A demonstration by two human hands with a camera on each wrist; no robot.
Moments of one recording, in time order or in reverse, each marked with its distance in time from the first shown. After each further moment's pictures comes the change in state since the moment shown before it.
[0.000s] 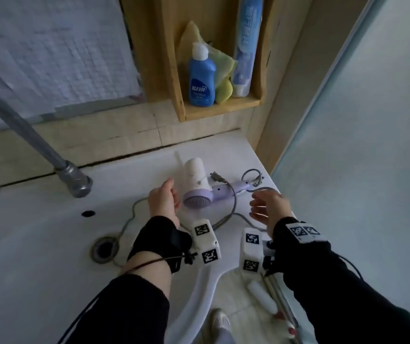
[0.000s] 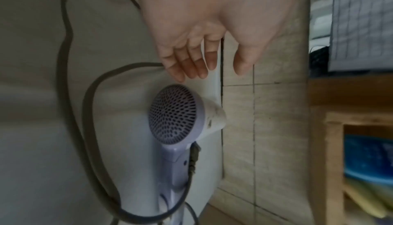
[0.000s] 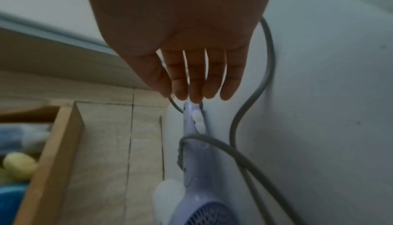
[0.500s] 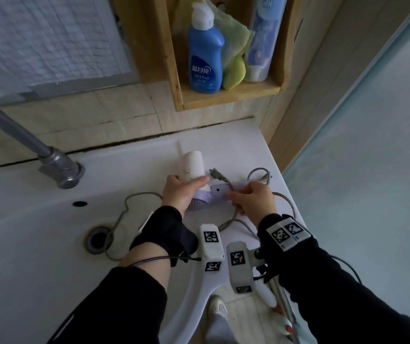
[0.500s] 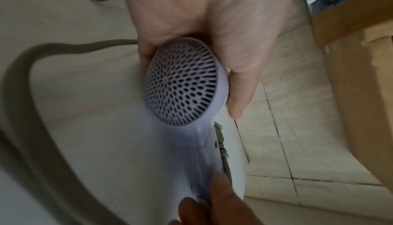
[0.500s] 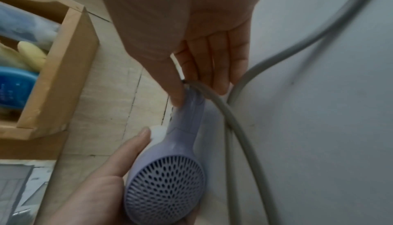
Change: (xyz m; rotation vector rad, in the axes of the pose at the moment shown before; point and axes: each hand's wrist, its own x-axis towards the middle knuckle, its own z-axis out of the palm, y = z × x) left_hand 0.032 -0.020 0.039 0.507 -0.059 0.126; right_hand 0.051 0.006 0.035 -0.579 -0.105 -0.227
